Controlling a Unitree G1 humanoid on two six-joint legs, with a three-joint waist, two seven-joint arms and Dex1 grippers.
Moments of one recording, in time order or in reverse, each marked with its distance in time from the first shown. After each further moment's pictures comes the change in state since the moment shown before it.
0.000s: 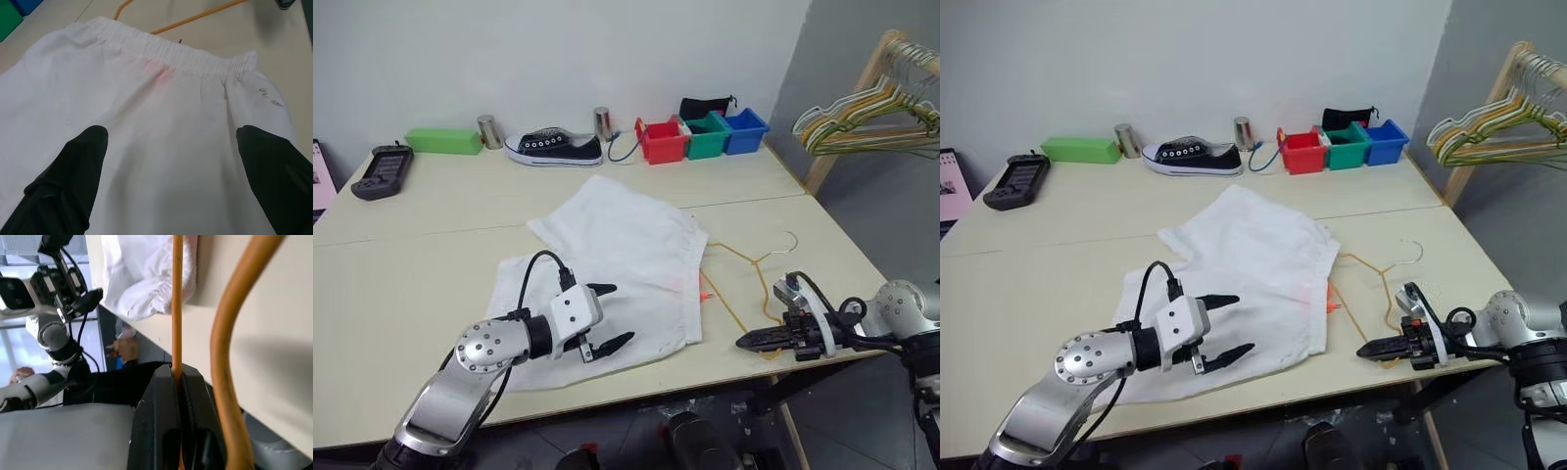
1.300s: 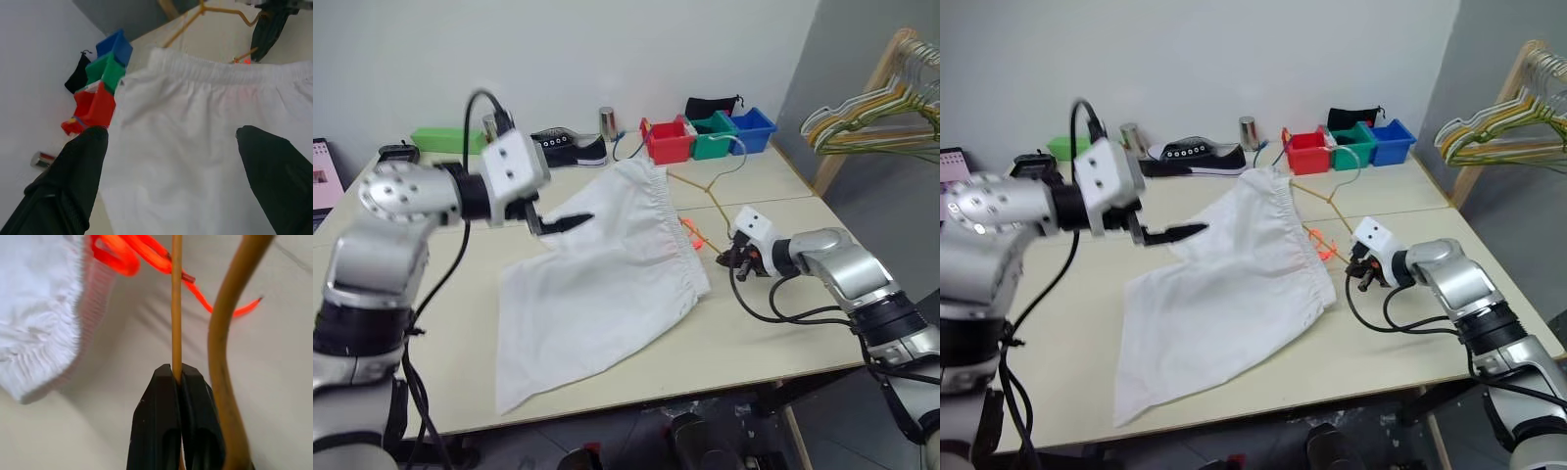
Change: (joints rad) left arm -0.829 0.210 0.057 0.545 -0.040 -0.094 -0.352; right arm -0.234 0.170 0.212 -0.071 -0.927 -1.049 -0.200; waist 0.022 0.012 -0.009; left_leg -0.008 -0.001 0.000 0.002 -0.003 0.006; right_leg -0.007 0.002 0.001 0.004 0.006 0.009
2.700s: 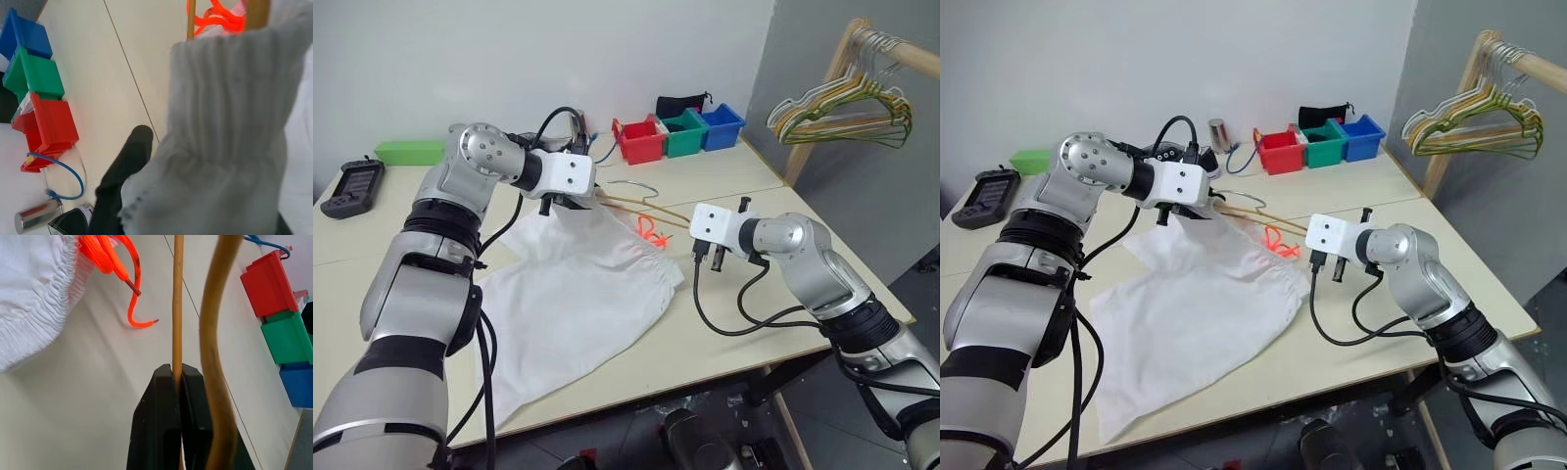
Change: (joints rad) left arm -0.418 -0.237 -0.275 0.940 0.468 -0.732 -0.125; right arm -0.029 0.086 0.041 -0.273 -0.401 -0.021 0.013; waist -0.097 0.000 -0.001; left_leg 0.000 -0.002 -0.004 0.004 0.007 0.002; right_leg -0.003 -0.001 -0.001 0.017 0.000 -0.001
